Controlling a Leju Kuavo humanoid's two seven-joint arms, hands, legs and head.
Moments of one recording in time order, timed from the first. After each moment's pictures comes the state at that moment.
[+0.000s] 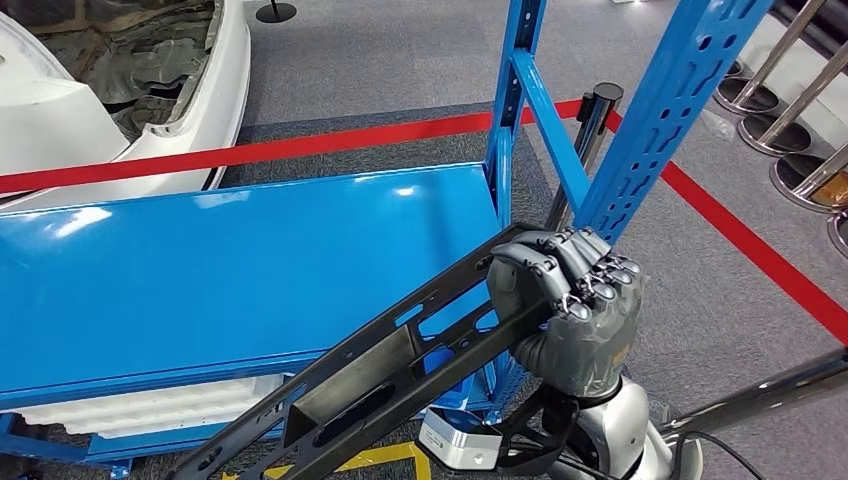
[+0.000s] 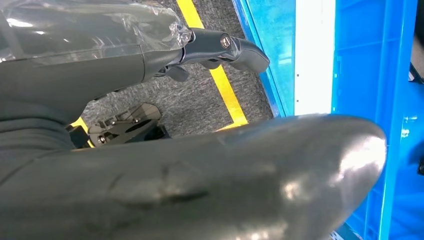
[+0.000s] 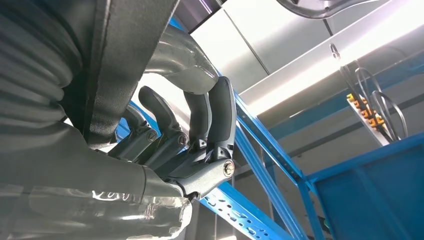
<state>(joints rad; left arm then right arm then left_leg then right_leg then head) -0.15 -0.04 -0.87 -0.29 0.92 0.26 -0.44 -0.11 -0.12 0.57 -2.02 1.31 -0.69 0.06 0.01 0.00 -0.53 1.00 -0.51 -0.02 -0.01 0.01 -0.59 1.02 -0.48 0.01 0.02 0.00</state>
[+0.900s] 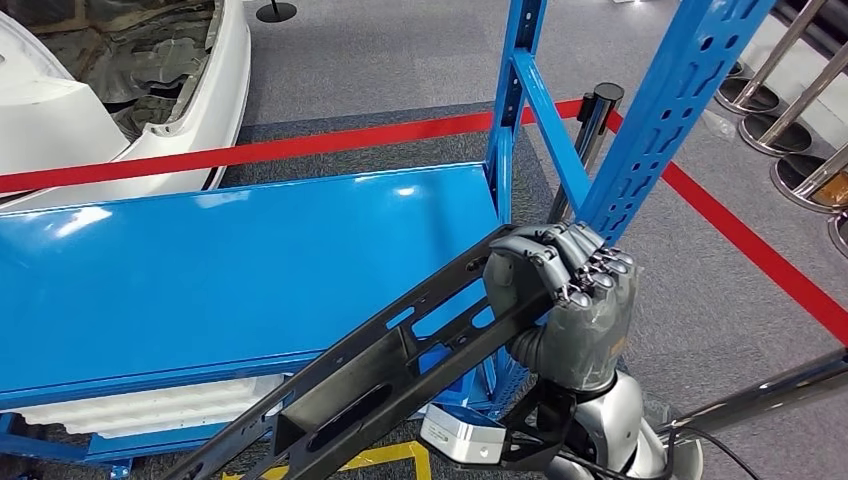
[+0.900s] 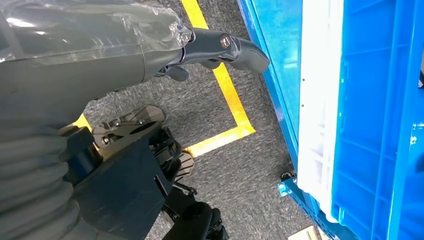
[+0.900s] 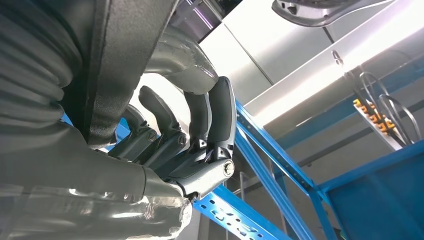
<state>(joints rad) -0.14 -0.04 -0.88 -0.29 0.95 0.30 -0.44 -0.13 -0.13 0.60 -2.00 1.25 -0.69 0.09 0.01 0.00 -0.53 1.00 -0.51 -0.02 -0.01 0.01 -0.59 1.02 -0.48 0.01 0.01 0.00</state>
